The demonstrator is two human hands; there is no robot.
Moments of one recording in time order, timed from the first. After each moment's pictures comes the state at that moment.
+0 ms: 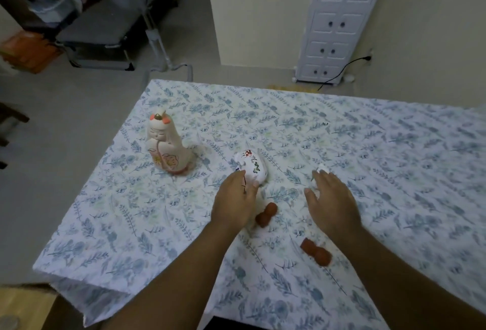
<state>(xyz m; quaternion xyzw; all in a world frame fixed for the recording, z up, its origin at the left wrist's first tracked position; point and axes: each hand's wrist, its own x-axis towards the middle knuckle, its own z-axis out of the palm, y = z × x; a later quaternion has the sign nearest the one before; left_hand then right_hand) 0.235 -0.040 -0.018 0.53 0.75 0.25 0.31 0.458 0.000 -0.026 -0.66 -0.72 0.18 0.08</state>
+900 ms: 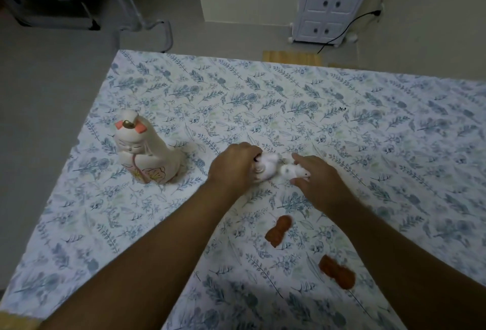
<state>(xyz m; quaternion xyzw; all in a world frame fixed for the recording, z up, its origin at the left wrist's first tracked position) 0.182 0.076 -0.025 0.71 0.66 0.06 0.23 0.405 0.085 -0.062 -0.59 -0.71 0.35 0.14</state>
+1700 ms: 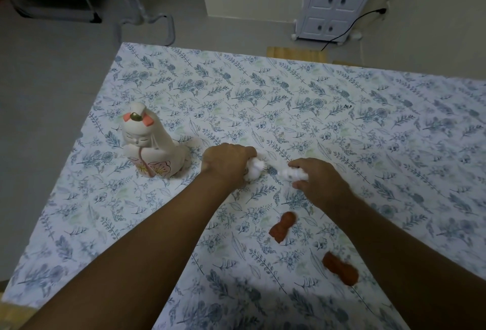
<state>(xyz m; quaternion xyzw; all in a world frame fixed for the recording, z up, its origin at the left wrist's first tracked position) 0.163 0.078 -0.018 0.73 0.65 -0.12 0.14 0.392 0.083 -0.048 -0.59 -0.72 0.37 0.08</state>
